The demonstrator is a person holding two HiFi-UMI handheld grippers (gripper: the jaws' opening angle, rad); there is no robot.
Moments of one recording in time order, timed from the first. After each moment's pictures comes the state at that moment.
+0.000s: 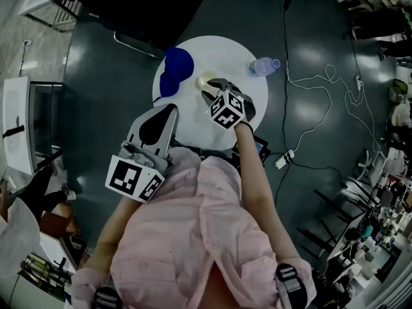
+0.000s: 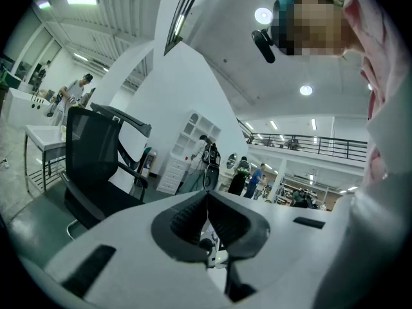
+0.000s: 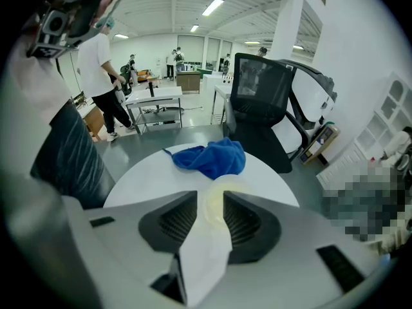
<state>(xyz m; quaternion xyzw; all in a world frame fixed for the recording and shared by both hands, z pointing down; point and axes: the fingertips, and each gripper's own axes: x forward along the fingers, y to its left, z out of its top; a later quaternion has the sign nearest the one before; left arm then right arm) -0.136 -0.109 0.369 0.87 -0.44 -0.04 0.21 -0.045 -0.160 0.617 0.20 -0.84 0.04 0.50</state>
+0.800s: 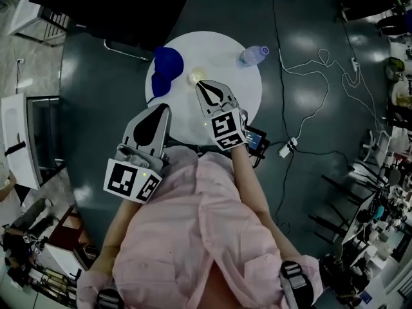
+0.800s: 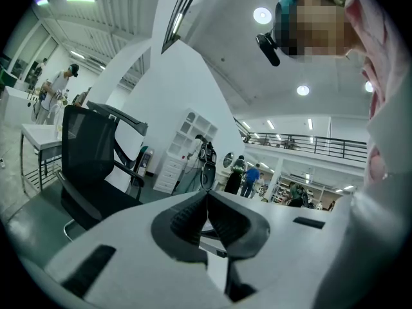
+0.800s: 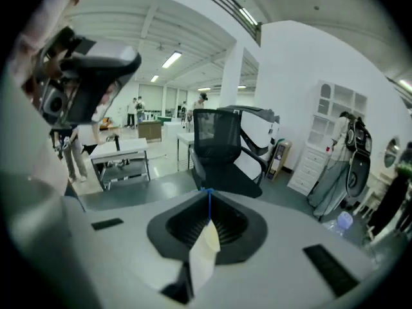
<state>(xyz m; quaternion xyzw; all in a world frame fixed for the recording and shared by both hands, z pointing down) -0.131 -0.104 0.369 0.88 -0.42 -0.03 0.21 -0.045 -0.153 0.505 0.40 -0.86 0.04 0.30</state>
